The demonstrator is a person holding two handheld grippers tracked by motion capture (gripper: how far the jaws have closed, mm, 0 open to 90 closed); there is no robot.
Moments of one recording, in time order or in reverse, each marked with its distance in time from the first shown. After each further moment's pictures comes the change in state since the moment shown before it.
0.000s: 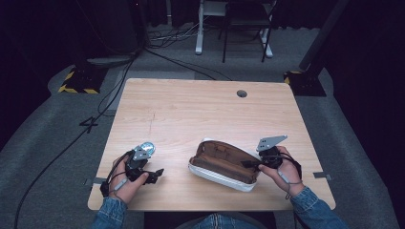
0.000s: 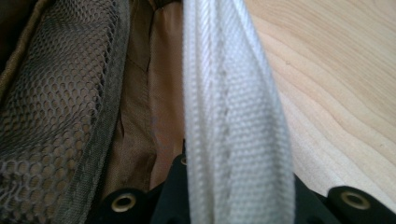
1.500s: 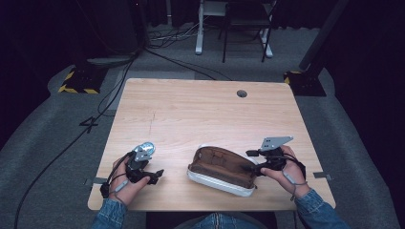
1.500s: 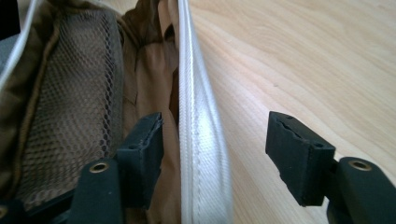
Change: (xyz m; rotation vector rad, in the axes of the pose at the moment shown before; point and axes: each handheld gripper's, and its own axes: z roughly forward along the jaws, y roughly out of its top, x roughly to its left) left arm -0.005 -0.001 -0.006 0.006 0.033 0.001; right arm 0.004 0.001 -0.013 -0.089 -0.029 -0.007
